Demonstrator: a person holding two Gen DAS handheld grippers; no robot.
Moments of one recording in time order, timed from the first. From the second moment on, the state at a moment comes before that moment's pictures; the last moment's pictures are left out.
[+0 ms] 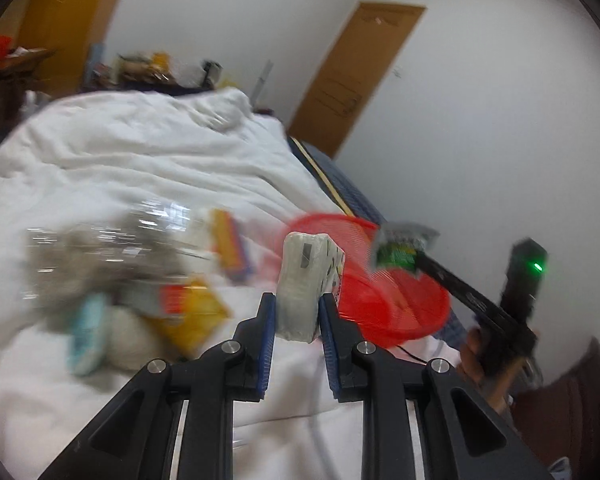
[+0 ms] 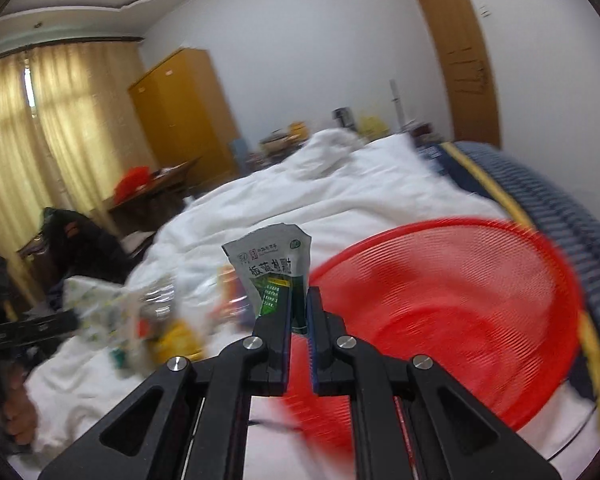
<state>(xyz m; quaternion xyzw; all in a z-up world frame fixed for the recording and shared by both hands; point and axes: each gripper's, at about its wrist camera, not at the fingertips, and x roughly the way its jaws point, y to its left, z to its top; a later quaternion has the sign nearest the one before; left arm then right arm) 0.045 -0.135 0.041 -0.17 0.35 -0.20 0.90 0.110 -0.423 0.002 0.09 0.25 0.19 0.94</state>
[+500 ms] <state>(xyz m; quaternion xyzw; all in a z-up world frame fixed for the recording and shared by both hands) 0.142 -0.284 0.010 -0.07 0.44 -0.18 0.88 0.188 -0.503 -0.078 0.12 0.36 0.18 0.91</state>
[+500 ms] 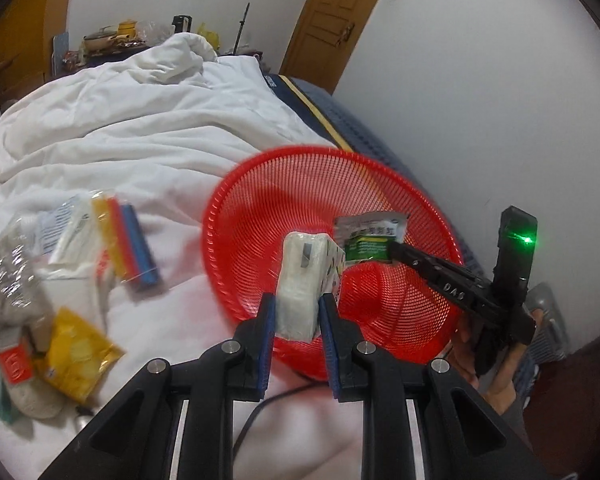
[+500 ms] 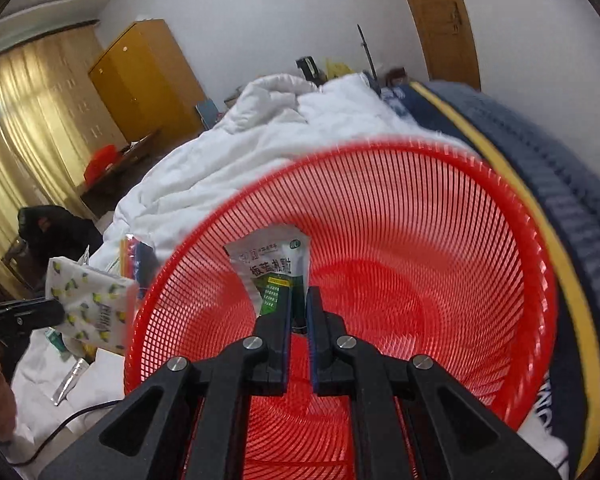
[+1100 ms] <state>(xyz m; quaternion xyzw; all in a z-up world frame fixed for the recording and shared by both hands) 0.190 -0.315 -0.058 -0.06 0.48 -0.13 0.87 0.186 -0.472 -0.099 0.07 0.48 0.12 0.86</state>
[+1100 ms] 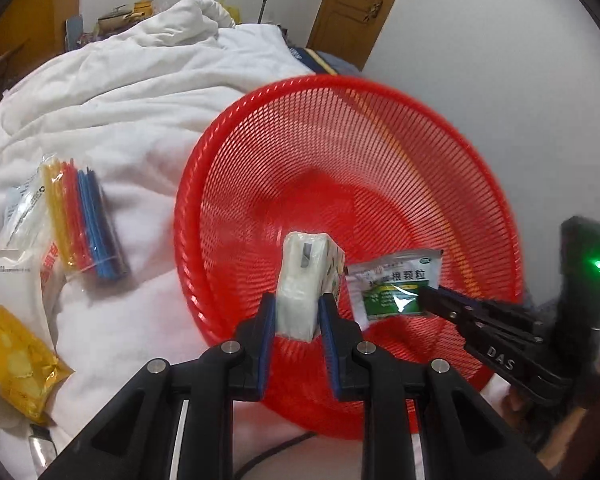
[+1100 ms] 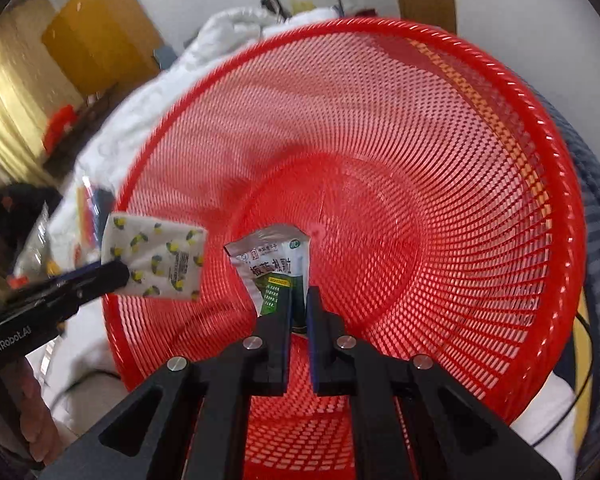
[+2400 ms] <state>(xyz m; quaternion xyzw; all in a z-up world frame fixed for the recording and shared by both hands) 0.033 -0.045 0.021 -0.20 0.31 -0.02 0.93 0.074 -0.267 -0.020 -0.03 0.39 0.31 0.87</state>
